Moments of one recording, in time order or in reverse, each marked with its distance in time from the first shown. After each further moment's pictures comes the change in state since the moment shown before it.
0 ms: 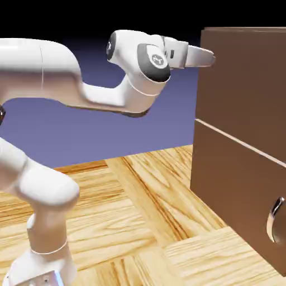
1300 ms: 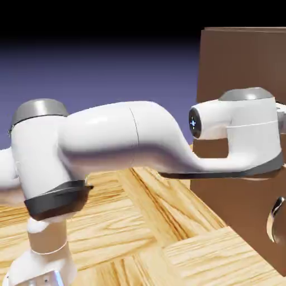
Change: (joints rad) arm 0.814 -0.169 -0.803 0.660 -1.419 0.079 0.979
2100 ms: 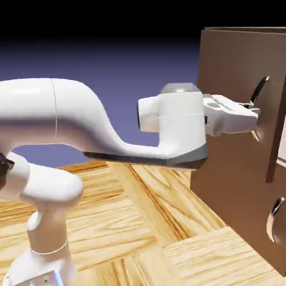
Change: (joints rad) arm -0.750 0.045 0.507 -0.670 0.205 -0.373 0.031
